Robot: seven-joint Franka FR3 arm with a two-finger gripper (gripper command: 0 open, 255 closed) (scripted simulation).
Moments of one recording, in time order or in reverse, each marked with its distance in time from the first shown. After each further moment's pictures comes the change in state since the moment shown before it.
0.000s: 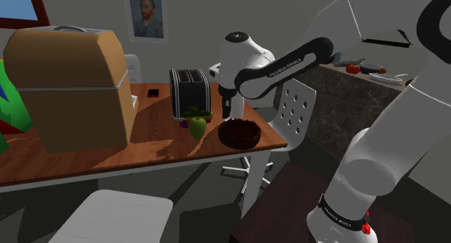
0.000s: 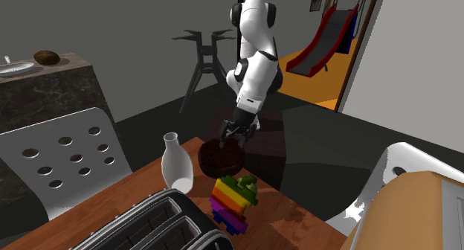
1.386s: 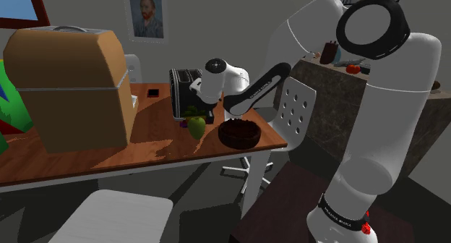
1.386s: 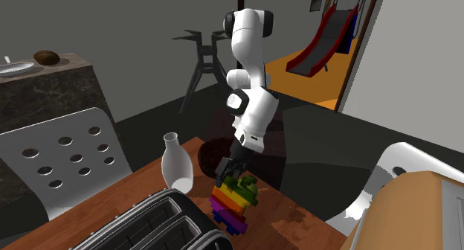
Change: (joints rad) arm -0.040 0.377 0.002 0.214 -0.445 0.223 0.149
